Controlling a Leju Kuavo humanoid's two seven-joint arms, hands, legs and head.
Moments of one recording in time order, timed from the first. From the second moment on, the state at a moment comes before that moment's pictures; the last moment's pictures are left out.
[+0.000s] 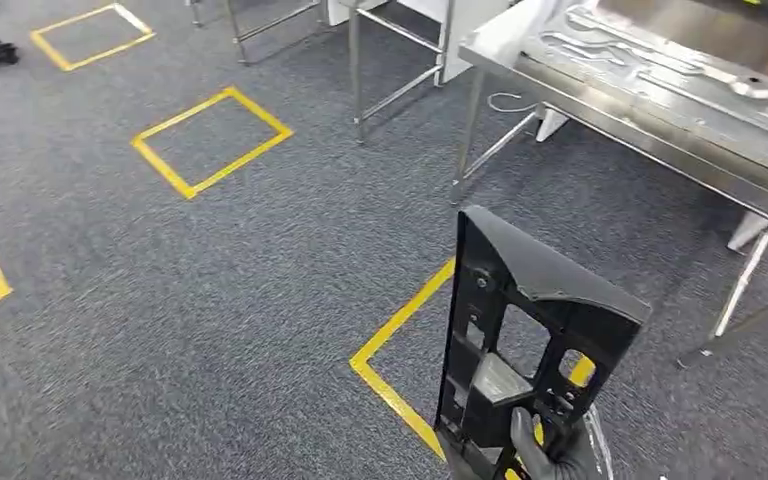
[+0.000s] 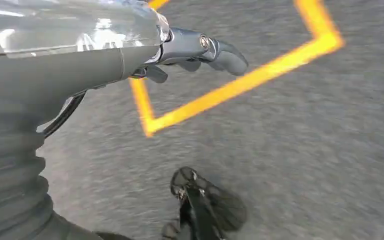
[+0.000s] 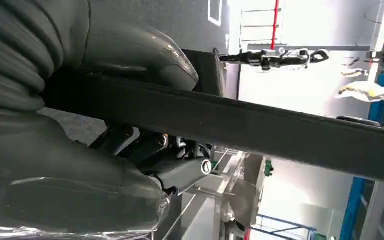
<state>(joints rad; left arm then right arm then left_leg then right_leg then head) 0.02 -0.20 0.96 -0.27 -0.36 0.36 -0.28 0.28 -0.22 0.42 -1.97 -0.14 -0.18 -0.56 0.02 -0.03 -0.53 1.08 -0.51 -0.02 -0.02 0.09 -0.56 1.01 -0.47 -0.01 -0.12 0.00</state>
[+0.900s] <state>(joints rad) 0.01 -0.24 0.97 -0.29 -0.43 0.27 -0.32 0.31 -0.11 0.30 -2.02 0.03 -0.17 -0.42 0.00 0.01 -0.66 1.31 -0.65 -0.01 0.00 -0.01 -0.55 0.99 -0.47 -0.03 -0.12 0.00</state>
